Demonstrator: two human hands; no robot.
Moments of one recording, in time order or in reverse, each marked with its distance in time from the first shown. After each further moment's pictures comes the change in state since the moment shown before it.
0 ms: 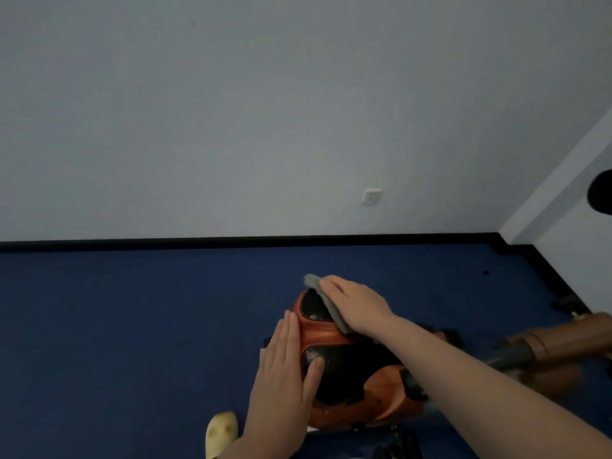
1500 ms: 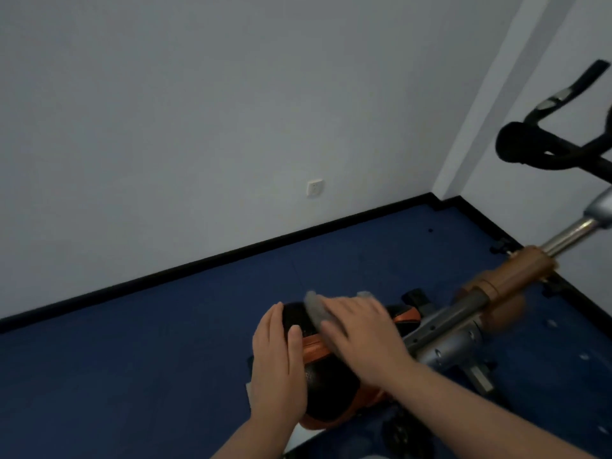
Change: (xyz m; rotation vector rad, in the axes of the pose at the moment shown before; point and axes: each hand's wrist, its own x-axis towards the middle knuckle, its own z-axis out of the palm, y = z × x) left_hand 0.057 0.005 -0.002 -0.323 0.061 0.033; right_hand -0.069 0.008 0.018 -0.266 0.401 0.017
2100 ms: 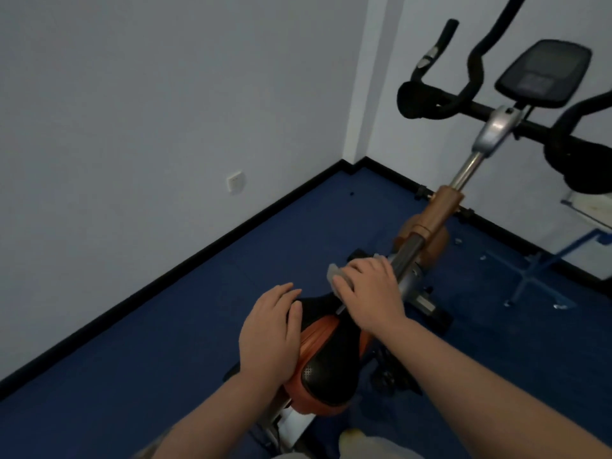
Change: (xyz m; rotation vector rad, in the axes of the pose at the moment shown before) left_hand 0.075 -0.001 -0.009 0.254 -0.333 0.531; right_hand 0.005 0.009 -0.006 -0.130 0.121 0.601
